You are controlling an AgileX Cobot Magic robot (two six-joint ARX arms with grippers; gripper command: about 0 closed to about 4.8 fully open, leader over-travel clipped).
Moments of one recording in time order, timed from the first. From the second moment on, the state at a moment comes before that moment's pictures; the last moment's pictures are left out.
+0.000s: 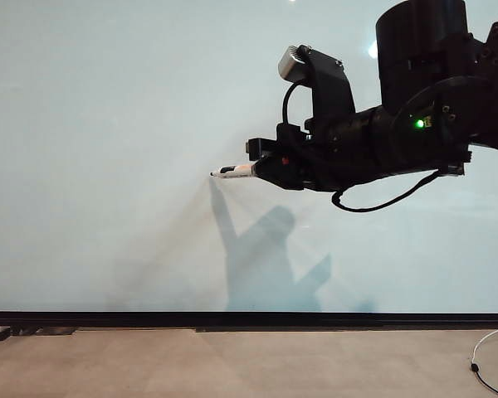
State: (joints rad) left arm 0.04 0.00 0.00 -0.04 0.07 0.12; right arm 0.61 1.77 0.62 1.11 -0.11 0.03
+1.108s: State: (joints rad) left arm 0.04 0.00 0.00 -0.04 0.07 0.12; right arm 0.57 1.77 0.62 1.10 -0.10 0.02
